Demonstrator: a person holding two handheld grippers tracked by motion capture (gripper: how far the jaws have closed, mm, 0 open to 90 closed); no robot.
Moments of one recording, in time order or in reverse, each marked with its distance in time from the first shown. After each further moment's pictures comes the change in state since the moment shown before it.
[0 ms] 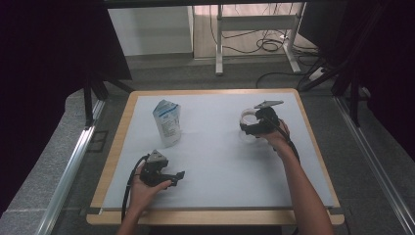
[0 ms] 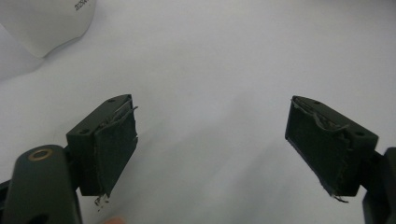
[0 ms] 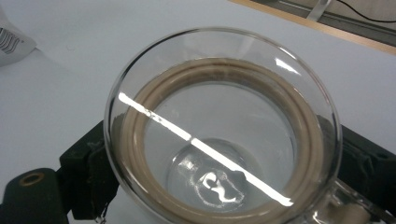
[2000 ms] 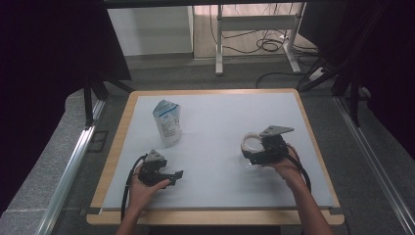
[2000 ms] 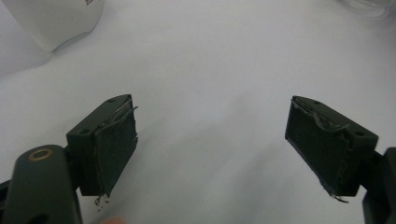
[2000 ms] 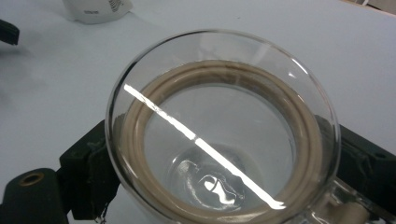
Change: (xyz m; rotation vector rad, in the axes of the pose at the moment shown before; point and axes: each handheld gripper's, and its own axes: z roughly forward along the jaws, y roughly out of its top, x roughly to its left) left arm 0.006 -0.003 0.000 -0.004 -0.002 -0.021; right arm 0.055 -0.052 -0.070 -0.016 0.089 -0.063
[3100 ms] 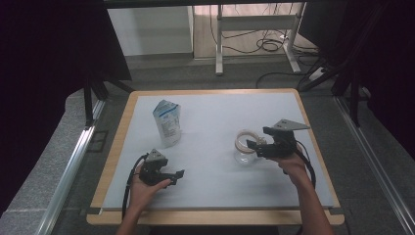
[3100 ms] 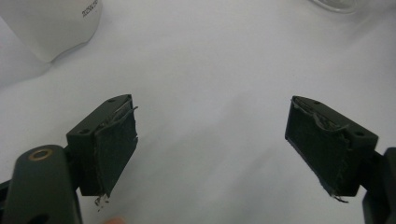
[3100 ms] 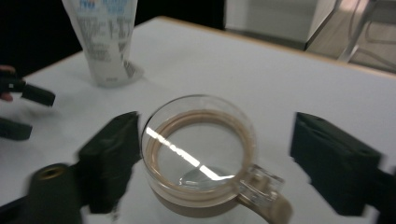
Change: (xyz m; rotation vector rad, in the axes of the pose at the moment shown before) left arm -0.004 0.004 -0.002 -0.012 0.004 0.018; right arm -0.011 0.010 -0.028 -0.205 0.034 0.050
